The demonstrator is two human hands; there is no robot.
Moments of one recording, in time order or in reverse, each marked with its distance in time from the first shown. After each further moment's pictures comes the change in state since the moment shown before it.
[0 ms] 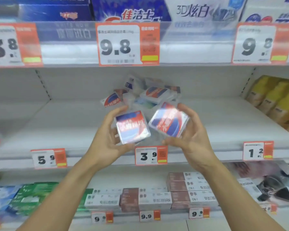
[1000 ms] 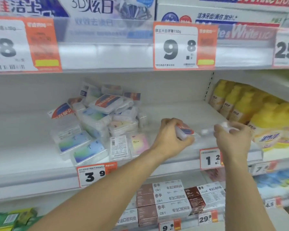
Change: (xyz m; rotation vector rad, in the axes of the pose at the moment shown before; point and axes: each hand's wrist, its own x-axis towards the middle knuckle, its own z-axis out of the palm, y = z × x) left_hand 0.127 -0.039 0.267 0.354 -0.165 0.023; right_hand 0.019 -0.037 -0.209 -0.589 0.978 0.200
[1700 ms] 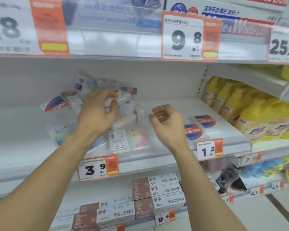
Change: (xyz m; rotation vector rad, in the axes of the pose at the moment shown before) left_hand -0.026 -0.034 -0.164 0.479 0.448 0.182; right_hand -0.083 -0.033 0.088 -0.017 -0.439 -0.473
